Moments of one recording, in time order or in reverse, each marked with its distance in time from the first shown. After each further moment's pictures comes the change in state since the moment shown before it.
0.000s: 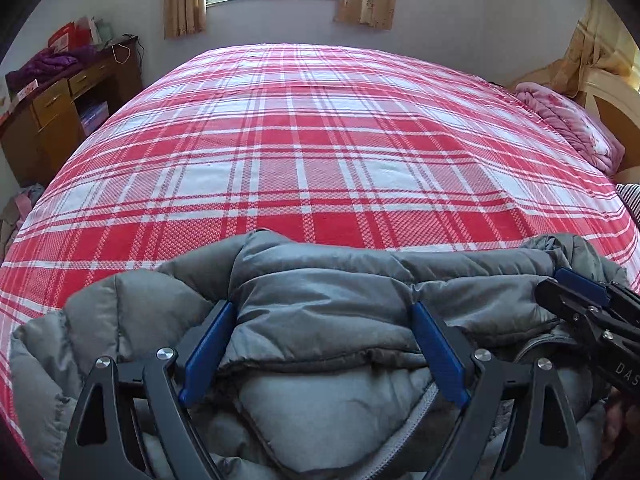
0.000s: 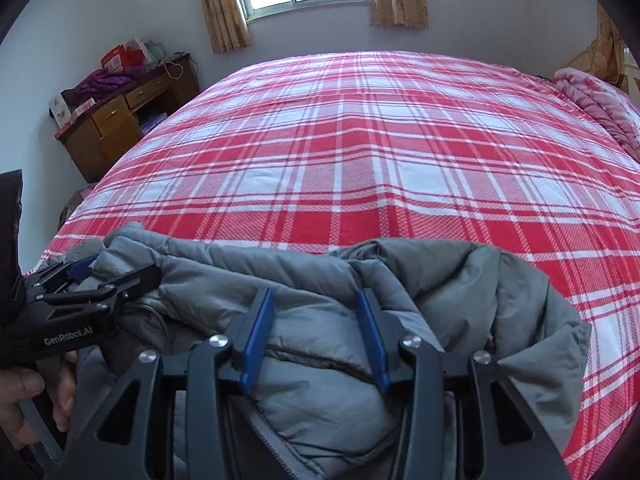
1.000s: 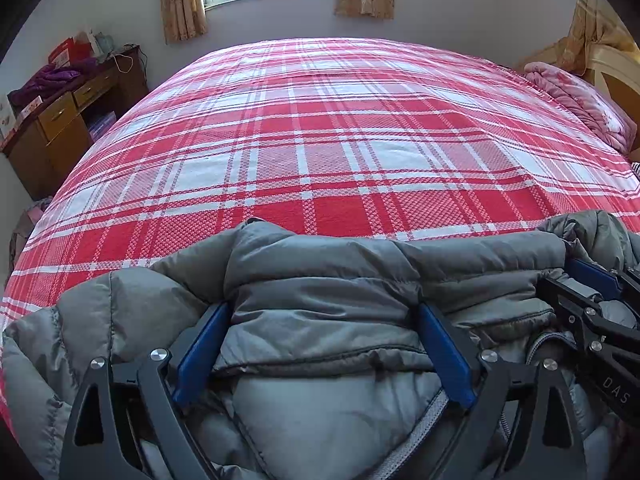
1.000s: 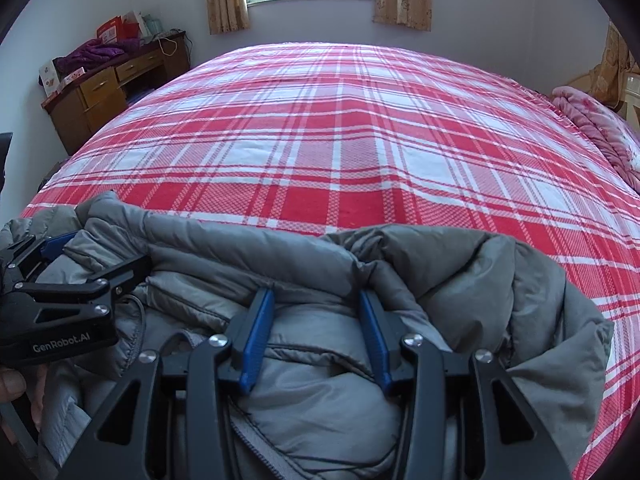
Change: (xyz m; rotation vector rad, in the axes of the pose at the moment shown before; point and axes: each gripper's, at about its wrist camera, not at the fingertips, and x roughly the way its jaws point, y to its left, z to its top) left arm 0.014 -0.010 -0.006 0.051 0.022 0.078; right arm 0.023 0.011 -0.009 -0.072 0.038 -0.092
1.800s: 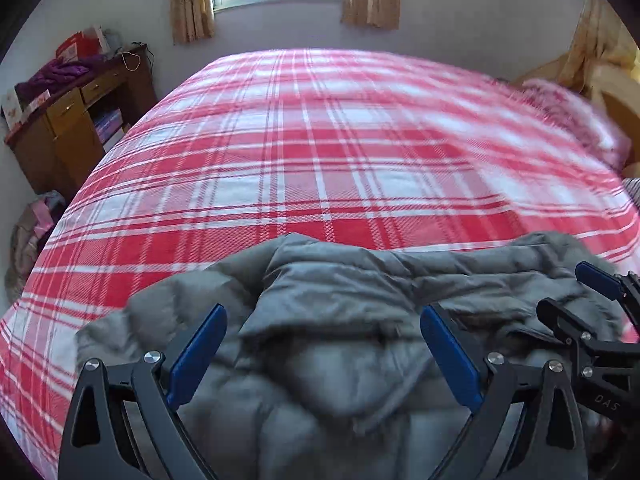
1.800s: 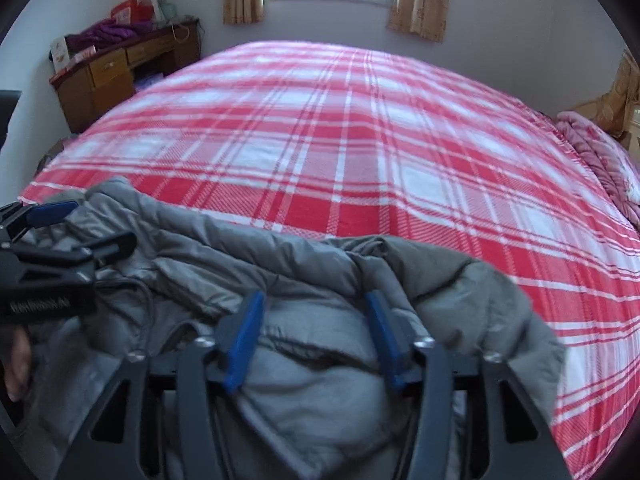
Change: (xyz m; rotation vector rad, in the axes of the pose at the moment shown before) left arm -0.064 0.025 0.005 -0.041 -0.020 -0.031; right arm -0.028 0.003 0.005 -0.087 -0.011 -0.018
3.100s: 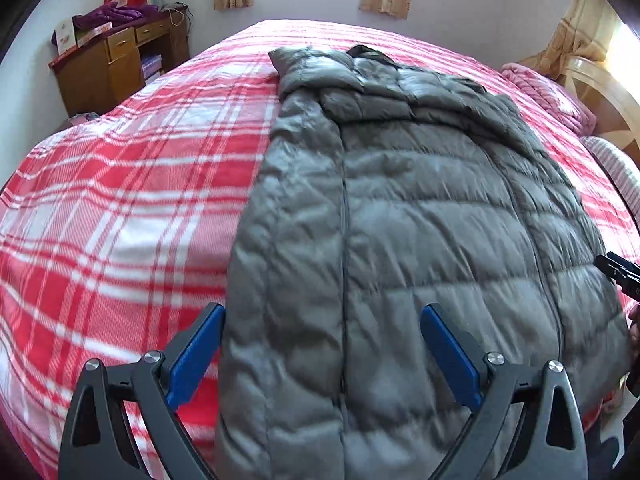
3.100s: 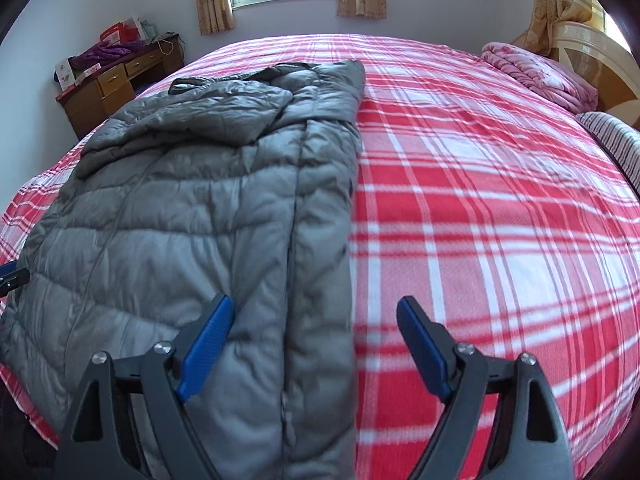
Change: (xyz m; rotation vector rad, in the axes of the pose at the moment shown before) left arm -0.232 0.057 -0.343 -0.073 0.078 -0.013; right arm -0.225 -0.032 -0.285 0.153 0.045 -0.002
